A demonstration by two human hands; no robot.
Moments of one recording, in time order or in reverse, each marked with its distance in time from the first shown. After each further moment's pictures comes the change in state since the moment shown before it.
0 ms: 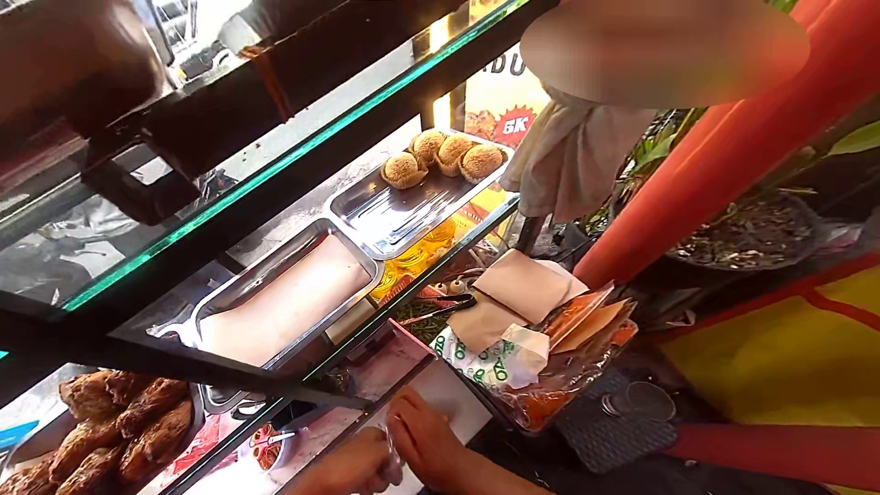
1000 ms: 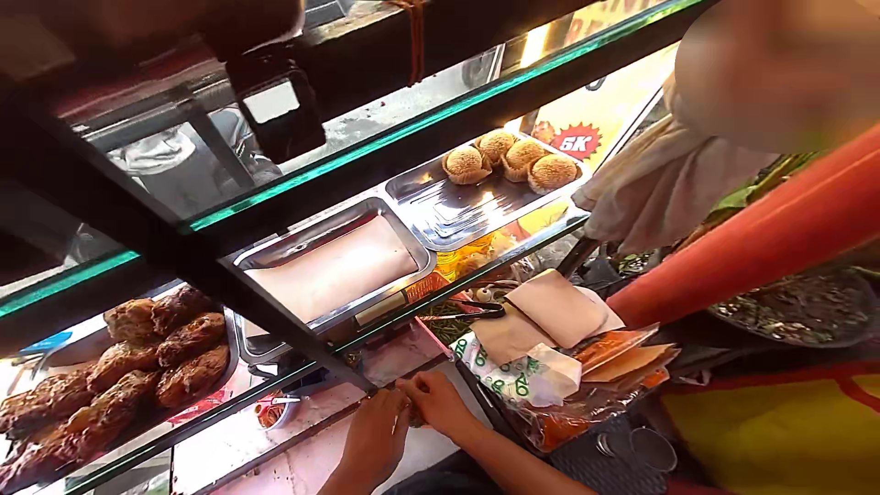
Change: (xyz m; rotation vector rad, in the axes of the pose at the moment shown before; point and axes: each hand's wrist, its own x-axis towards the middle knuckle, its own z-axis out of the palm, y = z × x) left_hand 0.062 -0.065 0.017 0.777 0.897 0.509; right_hand 0.034 0.043 -0.009 0.120 -0.305 0.792
